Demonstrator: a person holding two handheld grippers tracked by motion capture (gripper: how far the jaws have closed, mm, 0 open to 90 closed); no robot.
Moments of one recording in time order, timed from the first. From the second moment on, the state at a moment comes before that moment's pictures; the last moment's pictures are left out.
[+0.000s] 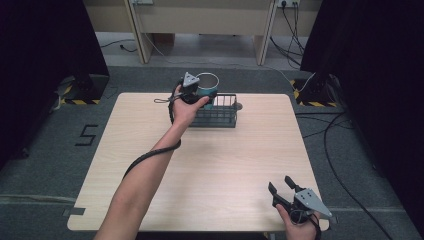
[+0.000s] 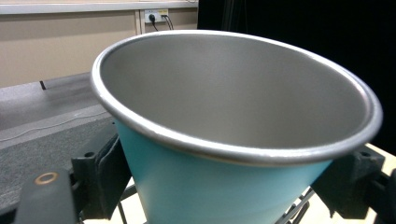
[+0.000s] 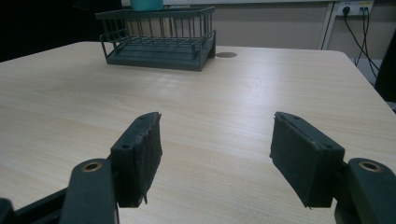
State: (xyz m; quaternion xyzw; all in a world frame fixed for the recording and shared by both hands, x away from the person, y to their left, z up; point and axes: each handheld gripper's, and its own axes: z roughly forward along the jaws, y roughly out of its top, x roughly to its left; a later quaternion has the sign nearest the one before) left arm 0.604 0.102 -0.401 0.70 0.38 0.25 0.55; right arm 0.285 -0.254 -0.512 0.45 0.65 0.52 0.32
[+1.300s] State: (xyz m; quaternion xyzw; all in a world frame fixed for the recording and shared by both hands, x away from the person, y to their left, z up) left arm 0.612 0.092 -0.428 0.71 0.40 0.23 0.53; right arm 0.284 -0.254 -0.512 0.45 0.65 0.52 0.32
